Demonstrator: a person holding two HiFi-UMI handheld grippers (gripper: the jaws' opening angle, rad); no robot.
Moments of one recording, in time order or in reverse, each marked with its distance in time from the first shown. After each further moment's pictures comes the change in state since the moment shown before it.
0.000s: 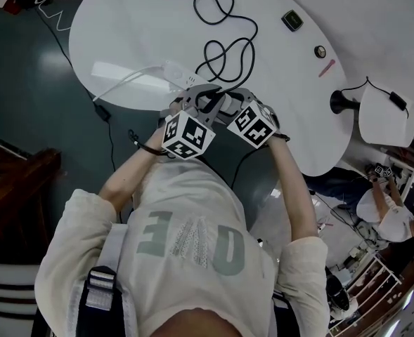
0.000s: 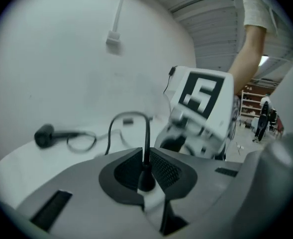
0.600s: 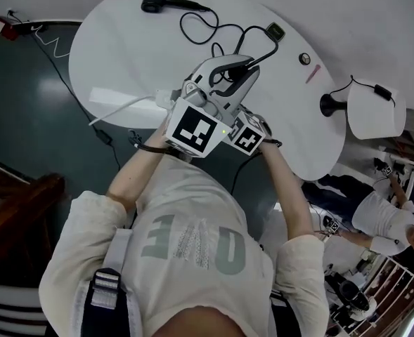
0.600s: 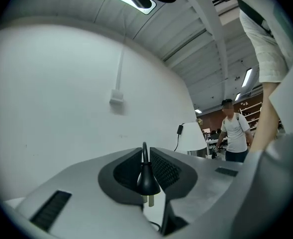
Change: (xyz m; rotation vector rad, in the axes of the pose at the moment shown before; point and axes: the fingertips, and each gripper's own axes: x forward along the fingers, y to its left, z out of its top) left arm -0.026 0.046 0.197 0.096 -0.453 0.052; right arm 0.000 0.002 0.004 -0.025 0.016 -0.001
